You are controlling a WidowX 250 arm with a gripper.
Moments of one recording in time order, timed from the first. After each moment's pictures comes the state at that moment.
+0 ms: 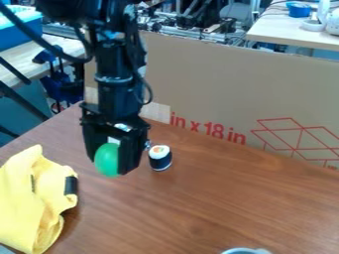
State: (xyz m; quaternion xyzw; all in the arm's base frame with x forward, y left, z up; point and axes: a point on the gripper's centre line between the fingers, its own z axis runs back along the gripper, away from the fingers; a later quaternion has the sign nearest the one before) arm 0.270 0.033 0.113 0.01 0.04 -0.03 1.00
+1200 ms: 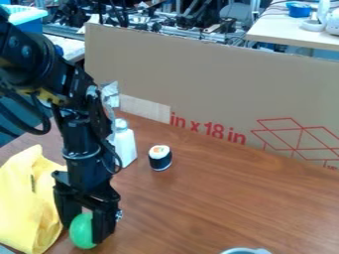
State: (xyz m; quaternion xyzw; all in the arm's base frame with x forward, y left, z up) arm 0.225 0.041 0.042 -0.03 0.04 -0.02 1.00
